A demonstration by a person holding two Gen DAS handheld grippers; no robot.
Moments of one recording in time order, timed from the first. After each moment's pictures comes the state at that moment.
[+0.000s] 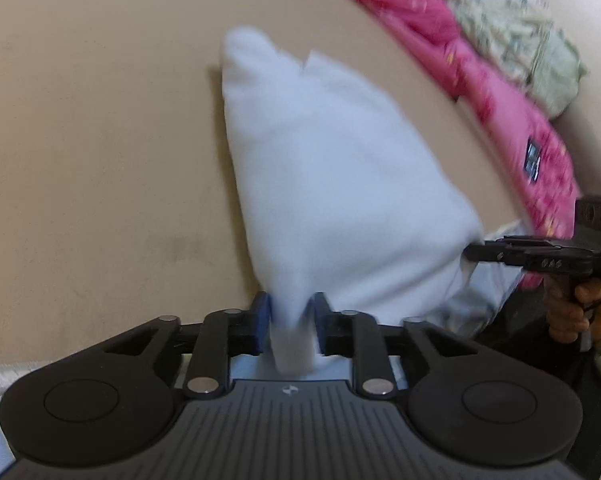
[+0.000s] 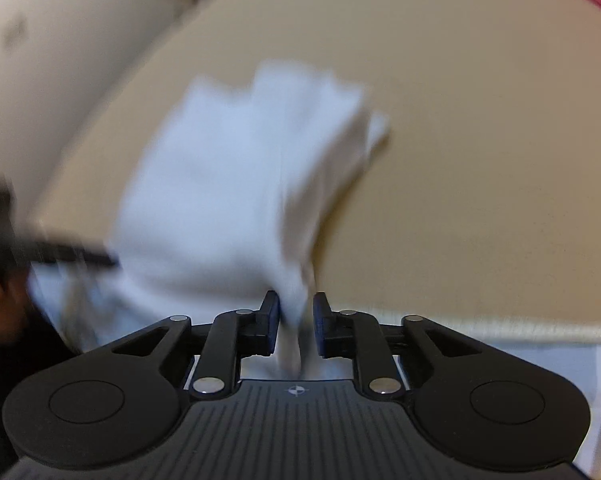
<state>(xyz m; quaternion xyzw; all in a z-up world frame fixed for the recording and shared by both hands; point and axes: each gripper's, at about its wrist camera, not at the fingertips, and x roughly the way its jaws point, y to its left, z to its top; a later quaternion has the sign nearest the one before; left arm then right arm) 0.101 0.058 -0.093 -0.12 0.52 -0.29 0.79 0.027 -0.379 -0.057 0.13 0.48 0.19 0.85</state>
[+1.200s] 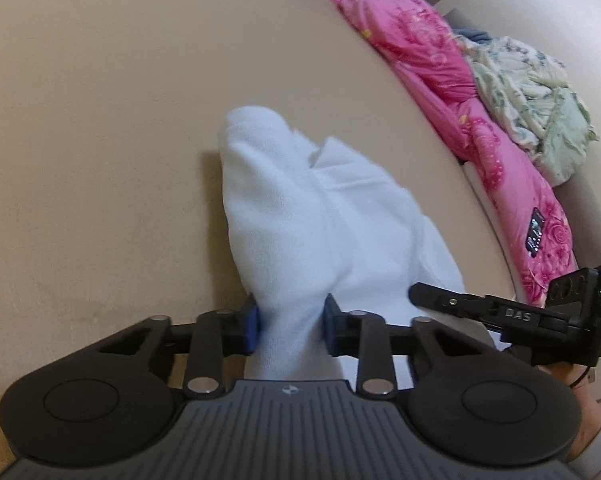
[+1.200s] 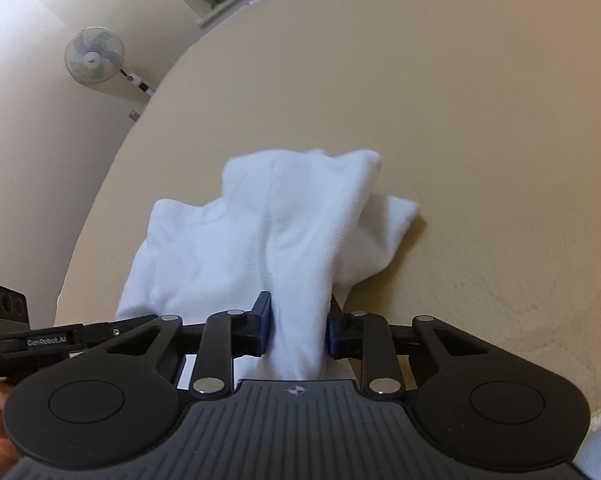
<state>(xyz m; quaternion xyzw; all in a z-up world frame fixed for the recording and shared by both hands) 0.195 0.029 -0.109 -0.18 0.49 -0.28 0.80 0.095 -0.339 -0.091 0.25 0.43 0.12 0.86</state>
